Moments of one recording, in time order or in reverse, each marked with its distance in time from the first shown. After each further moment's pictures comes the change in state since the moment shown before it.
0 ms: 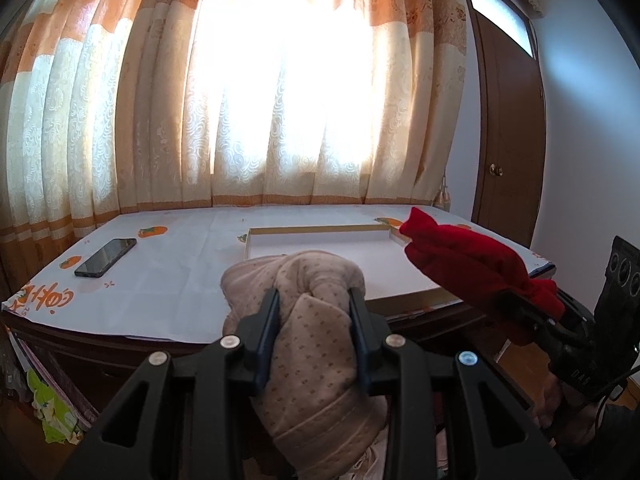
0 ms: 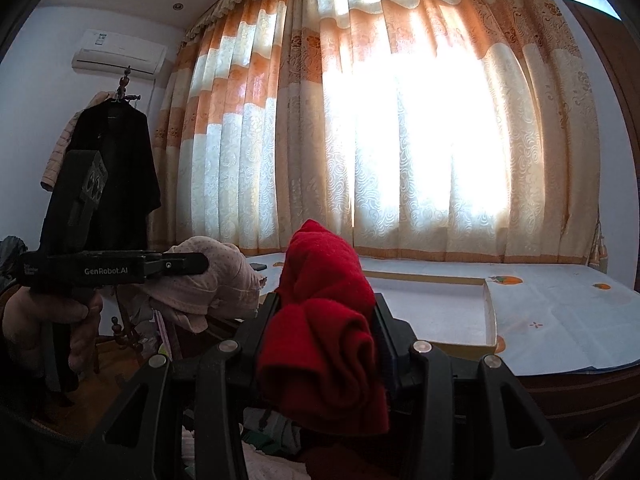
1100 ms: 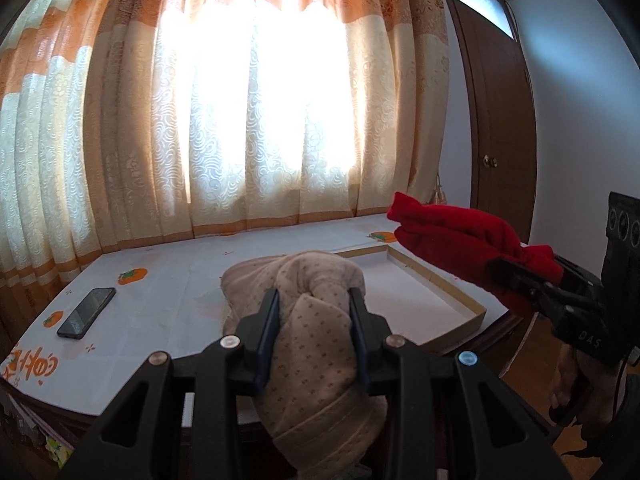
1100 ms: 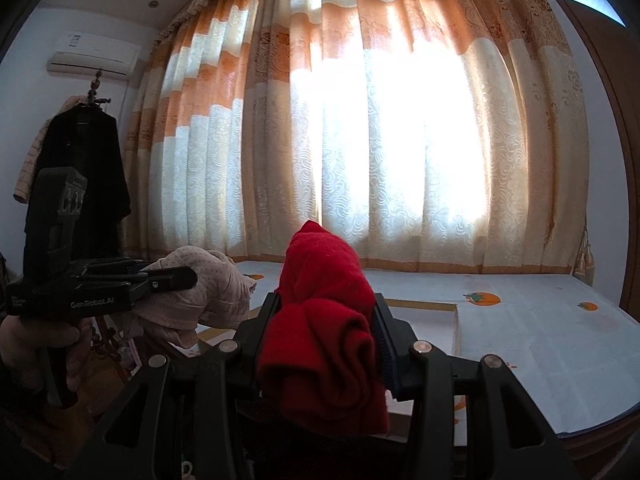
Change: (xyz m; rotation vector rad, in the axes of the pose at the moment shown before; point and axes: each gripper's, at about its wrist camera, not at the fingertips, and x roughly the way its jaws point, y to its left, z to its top) left arm 0.052 -0.019 0.045 0.110 -0.016 -0.025; right arm 0.041 -0.050 0.040 0.021 0.033 -0.082
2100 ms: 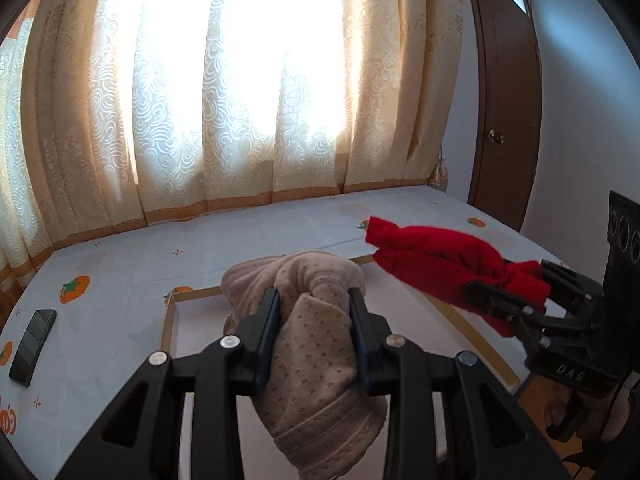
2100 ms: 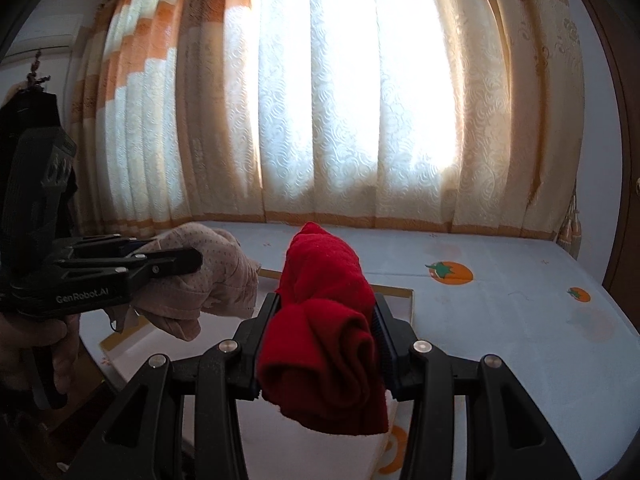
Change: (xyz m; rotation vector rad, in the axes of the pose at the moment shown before) left arm 0.140 -0.015 0.058 -0.014 0.178 -0.067; right arm 0.098 -0.076 0.022 0.053 0.243 -0.118
